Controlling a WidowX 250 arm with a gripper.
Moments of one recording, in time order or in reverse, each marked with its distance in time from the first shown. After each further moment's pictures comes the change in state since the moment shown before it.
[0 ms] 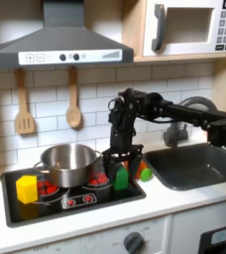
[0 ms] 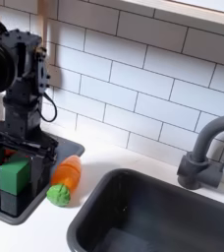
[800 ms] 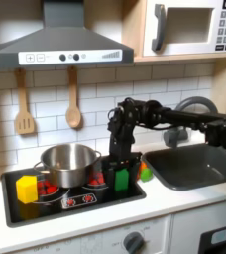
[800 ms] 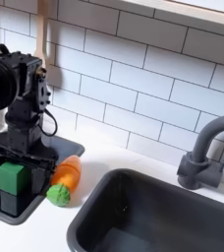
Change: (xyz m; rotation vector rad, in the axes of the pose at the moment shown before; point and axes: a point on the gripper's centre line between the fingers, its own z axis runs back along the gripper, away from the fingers) arm 0.004 -0.001 -0.022 -0.001 -0.028 -0.009
